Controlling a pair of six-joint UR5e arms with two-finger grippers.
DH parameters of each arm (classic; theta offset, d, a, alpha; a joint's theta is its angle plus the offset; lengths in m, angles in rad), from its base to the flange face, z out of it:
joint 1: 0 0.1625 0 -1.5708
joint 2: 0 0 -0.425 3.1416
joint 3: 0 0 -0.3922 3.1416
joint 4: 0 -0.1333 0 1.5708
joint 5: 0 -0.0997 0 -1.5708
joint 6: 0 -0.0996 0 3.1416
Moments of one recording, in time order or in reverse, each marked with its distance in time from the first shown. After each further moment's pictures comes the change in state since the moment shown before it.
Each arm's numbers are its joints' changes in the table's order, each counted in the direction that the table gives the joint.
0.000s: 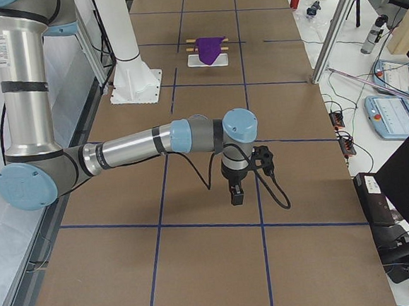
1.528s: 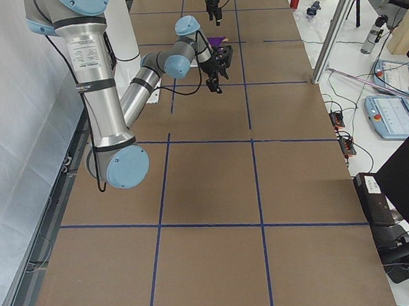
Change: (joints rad) left arm 0.691 0.219 -0.244 0.075 -0.164 1.449; right arm -0.793 -0.181 0.419 -0.345 0.520 -1.452
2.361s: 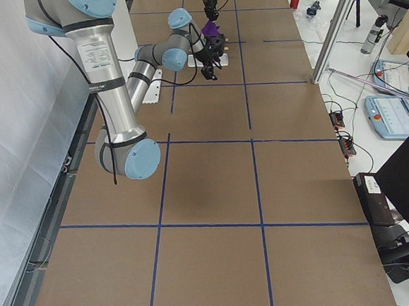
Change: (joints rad) left arm 0.059 -0.008 -0.003 0.002 -0.006 0.174; right arm -0.155 -0.090 0.012 -0.014 0.143 -0.138
